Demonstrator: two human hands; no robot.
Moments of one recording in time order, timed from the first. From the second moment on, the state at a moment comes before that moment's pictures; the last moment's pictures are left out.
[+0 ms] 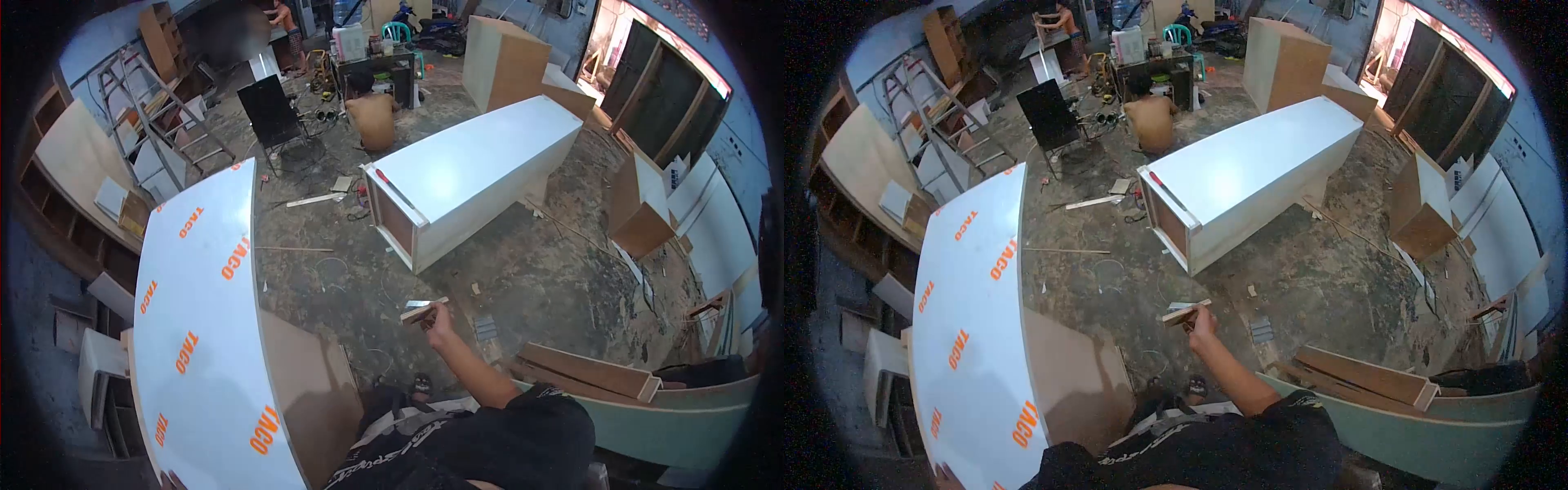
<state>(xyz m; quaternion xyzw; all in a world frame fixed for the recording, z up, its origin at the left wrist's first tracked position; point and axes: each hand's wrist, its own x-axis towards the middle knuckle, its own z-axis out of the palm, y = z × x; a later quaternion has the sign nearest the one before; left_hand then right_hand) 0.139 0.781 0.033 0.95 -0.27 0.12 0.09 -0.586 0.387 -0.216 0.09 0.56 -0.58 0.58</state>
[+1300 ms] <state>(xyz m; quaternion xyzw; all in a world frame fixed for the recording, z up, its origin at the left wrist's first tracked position) 0.145 0.466 -0.015 0.99 0.03 0.11 0.05 -0.511 -0.205 -0.250 -0.05 0.60 -0.48 0.64</state>
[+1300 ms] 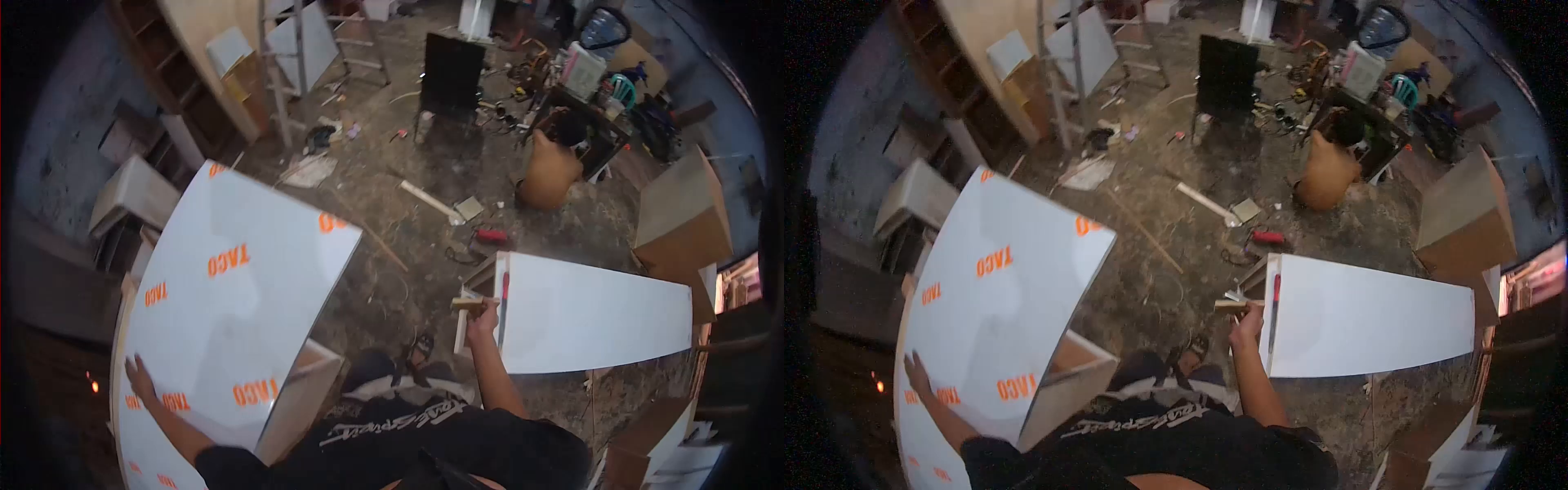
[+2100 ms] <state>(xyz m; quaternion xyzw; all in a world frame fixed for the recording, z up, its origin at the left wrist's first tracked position) -0.009 0.228 0.044 0.98 0.18 0.06 0.00 -0.392 -0.453 -0.333 -0.24 0.81 -0.39 0.37</state>
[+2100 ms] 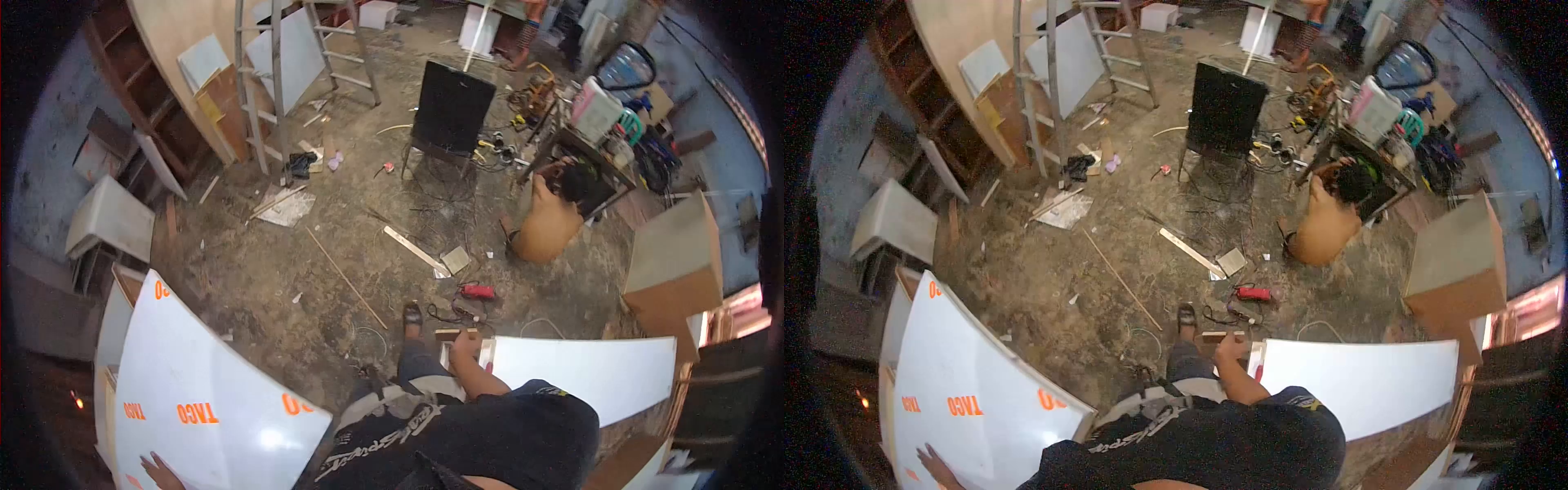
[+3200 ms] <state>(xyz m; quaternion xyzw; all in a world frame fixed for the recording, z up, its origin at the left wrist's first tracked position) -0.051 0.057 0.009 0.91 0.40 0.11 -0.03 0.287 -0.477 -0.256 -0.92 -0.09 0.02 0.39</state>
